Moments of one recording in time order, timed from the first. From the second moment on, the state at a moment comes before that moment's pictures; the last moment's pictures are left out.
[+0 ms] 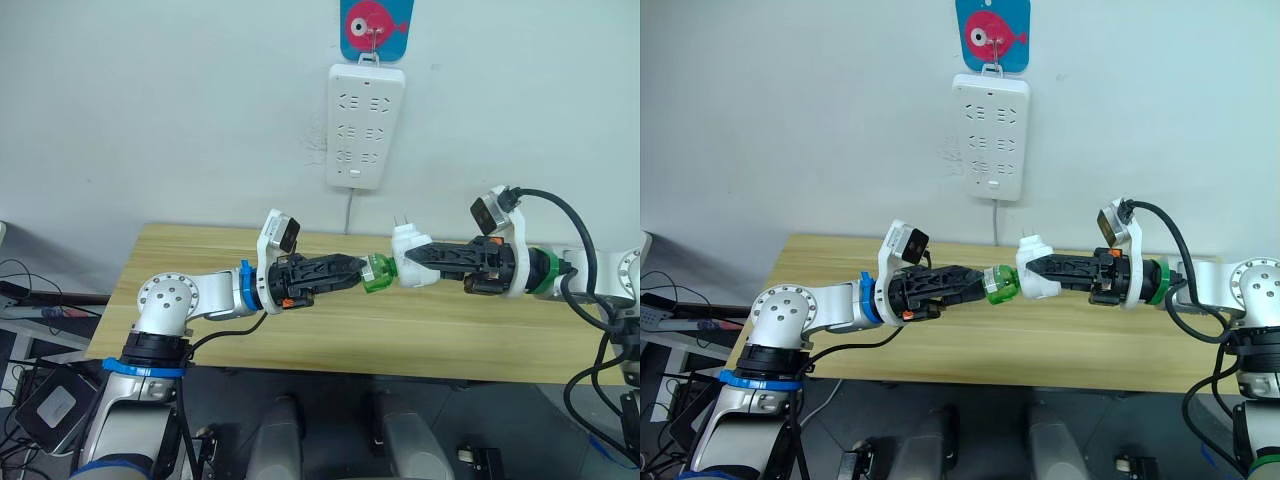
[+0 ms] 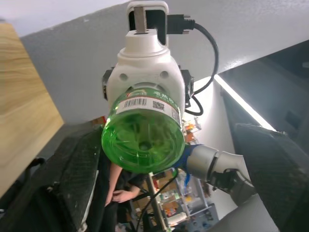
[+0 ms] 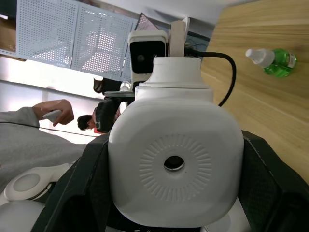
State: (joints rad) left arm -0.52 0.51 0.00 0.07 -1.58 1.27 -0.61; right arm -0.59 -0.81 -0.03 0.10 1.95 1.35 0.22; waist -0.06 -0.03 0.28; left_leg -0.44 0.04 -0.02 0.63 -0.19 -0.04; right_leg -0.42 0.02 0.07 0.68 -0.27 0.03
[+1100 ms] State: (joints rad) left arm -0.61 0.45 -0.21 0.34 0.31 -1.08 -0.55; right arm -0.62 -0.72 -0.13 0.18 1.95 1.38 0.13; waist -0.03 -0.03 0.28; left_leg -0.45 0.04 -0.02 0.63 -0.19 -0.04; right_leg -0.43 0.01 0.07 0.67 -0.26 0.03
